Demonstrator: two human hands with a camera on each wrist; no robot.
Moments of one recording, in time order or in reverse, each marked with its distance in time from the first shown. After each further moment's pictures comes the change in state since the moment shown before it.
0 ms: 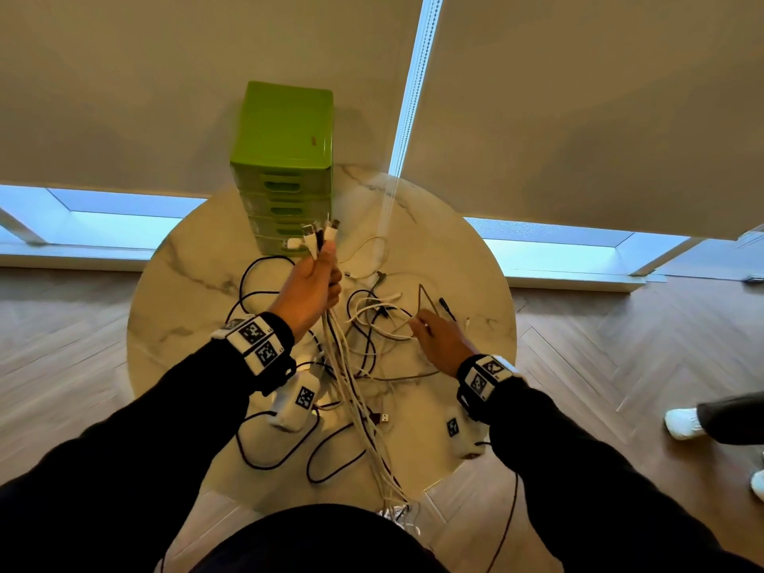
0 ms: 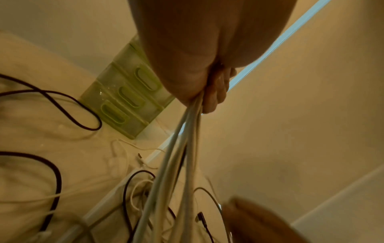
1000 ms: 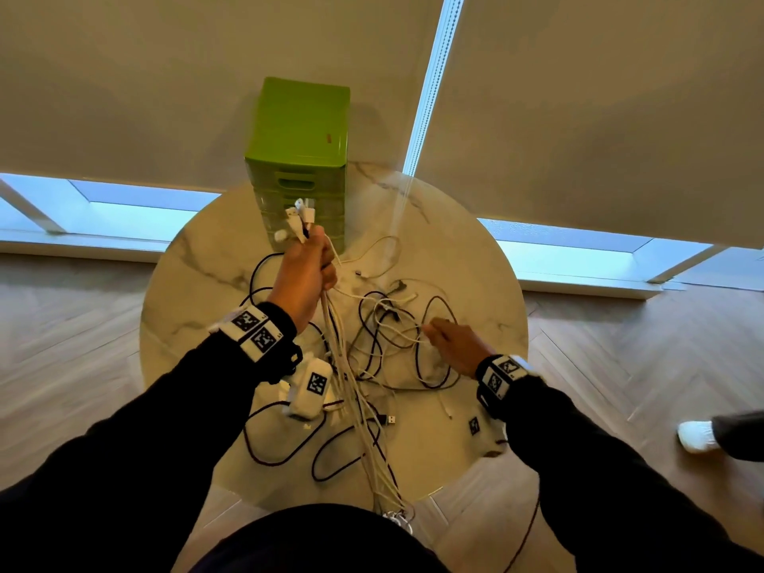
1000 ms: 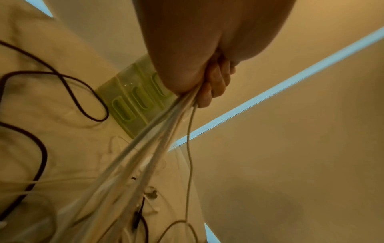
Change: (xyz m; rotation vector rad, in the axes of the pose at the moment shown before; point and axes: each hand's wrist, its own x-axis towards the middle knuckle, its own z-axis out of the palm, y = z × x) left_hand 0.010 0.013 -0.011 -0.163 0.185 0.042; right_hand 0.015 0.026 -0.003 -0.048 -0.130 -0.027
